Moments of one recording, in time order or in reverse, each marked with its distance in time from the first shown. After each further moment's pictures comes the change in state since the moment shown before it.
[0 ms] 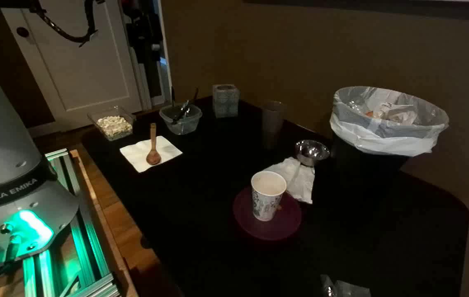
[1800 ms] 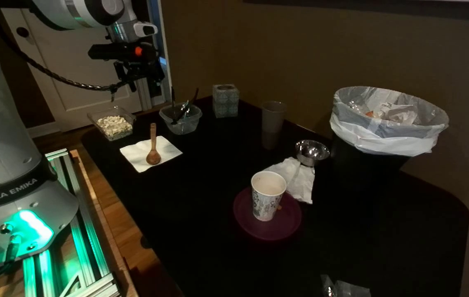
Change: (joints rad) arm 0.213 0.279 -0.036 -0.208 -0.006 0.810 -0.372
